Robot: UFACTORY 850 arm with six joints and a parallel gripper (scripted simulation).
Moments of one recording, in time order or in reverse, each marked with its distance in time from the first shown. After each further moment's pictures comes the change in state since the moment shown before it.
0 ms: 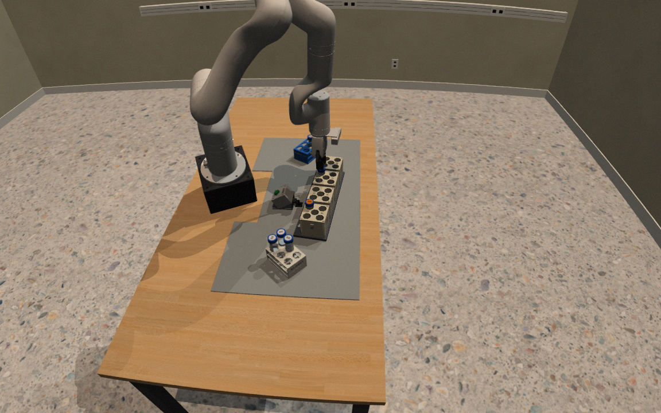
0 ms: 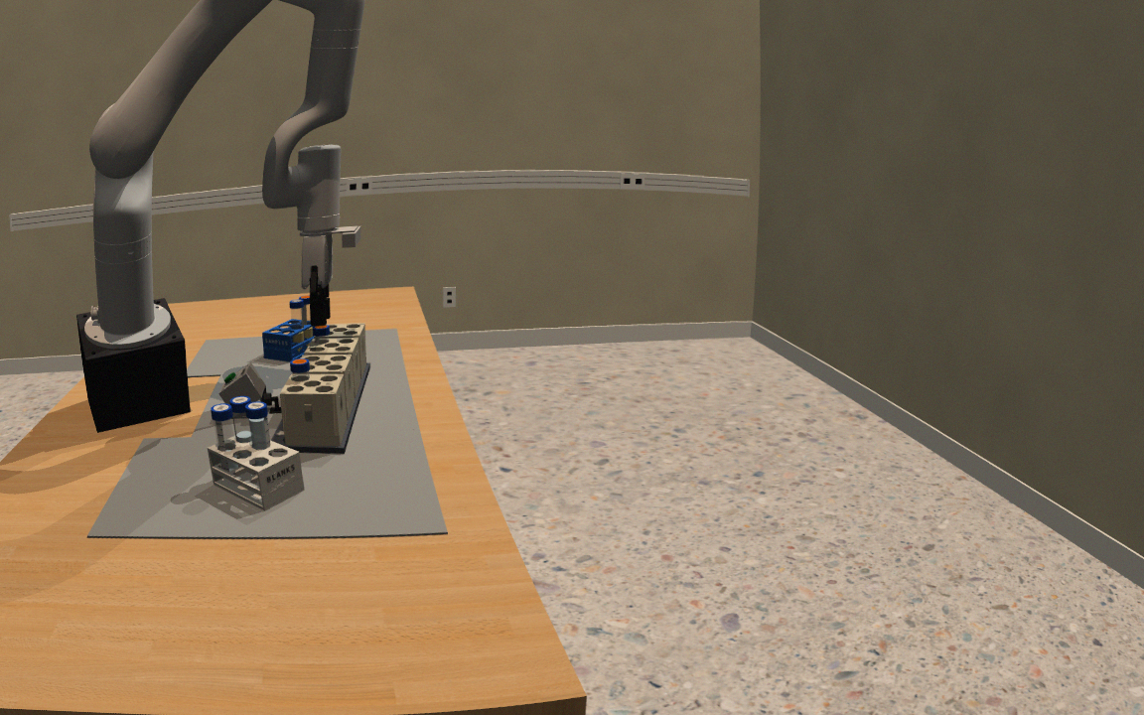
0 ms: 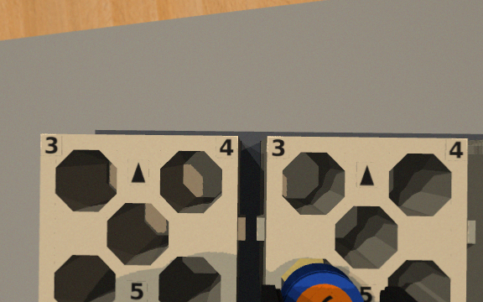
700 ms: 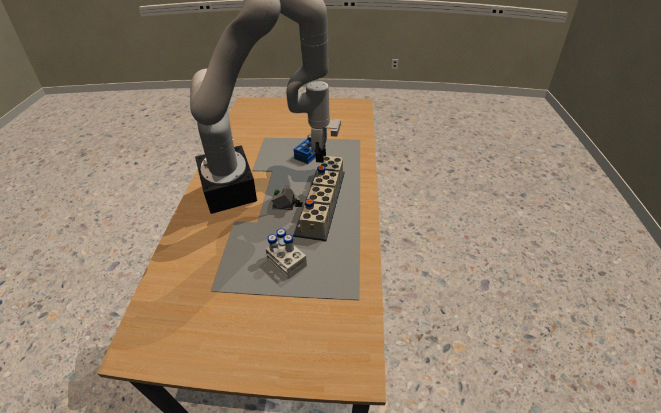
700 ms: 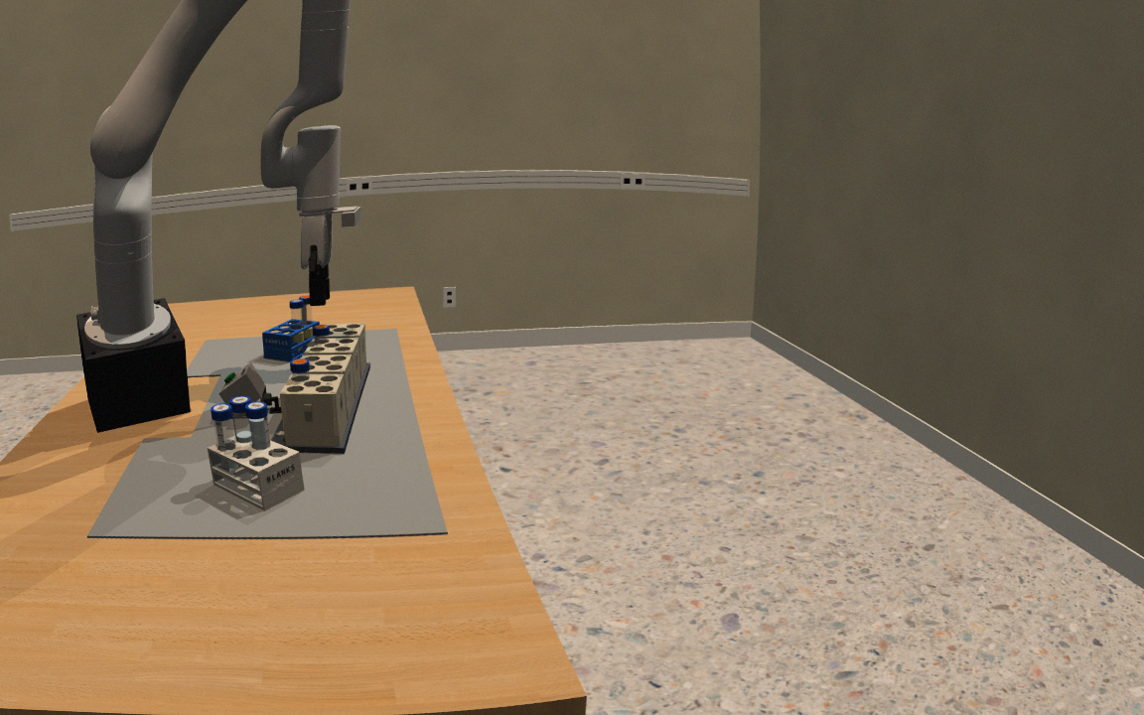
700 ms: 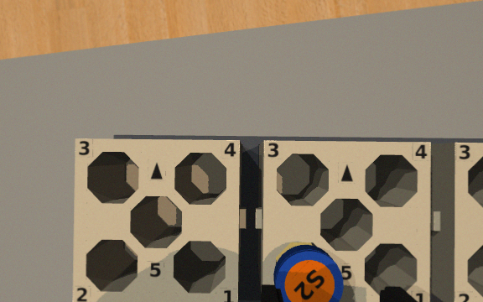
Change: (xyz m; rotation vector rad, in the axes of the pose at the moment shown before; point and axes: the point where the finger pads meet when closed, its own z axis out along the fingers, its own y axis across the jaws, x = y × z) arm 0.000 0.000 -0.038 0.001 0.009 0.001
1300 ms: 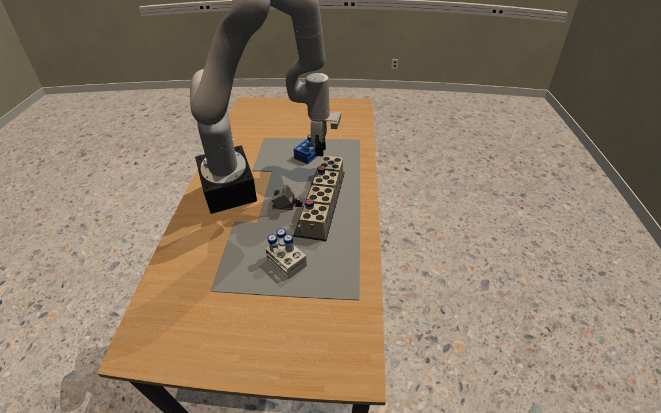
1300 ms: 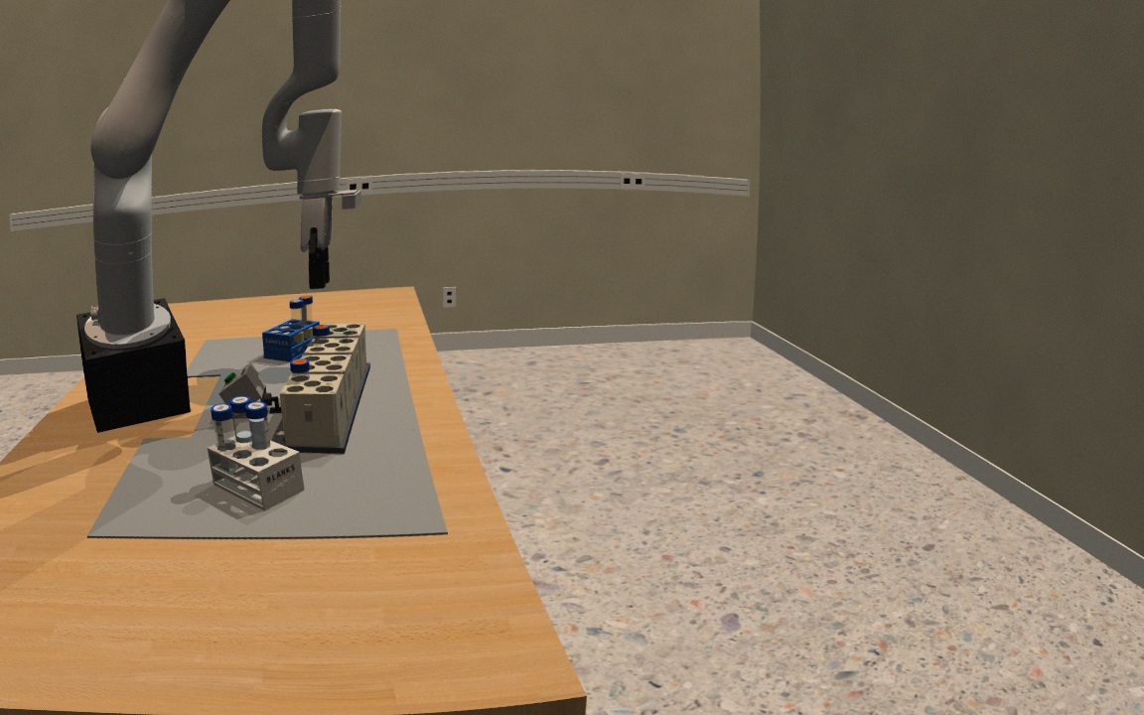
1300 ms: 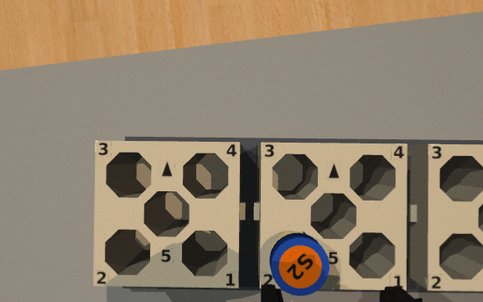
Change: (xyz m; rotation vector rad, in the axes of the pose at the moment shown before) arm 0.001 0.000 -0.032 -0.004 -0.001 0.000
